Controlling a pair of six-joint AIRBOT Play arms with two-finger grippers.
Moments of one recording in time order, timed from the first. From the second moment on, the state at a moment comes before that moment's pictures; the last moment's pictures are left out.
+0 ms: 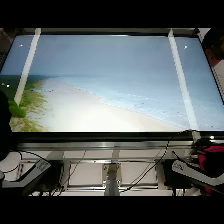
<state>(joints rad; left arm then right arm) 1.02 -1.09 1.38 1.48 -1.41 -1.57 -0.54 -1.27 2.06 -0.39 1.00 1.52</state>
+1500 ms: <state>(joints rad) 1.14 -1.45 1.36 1.55 -1.28 -1.55 -0.54 -1.27 2.06 -0.39 1.00 1.52</state>
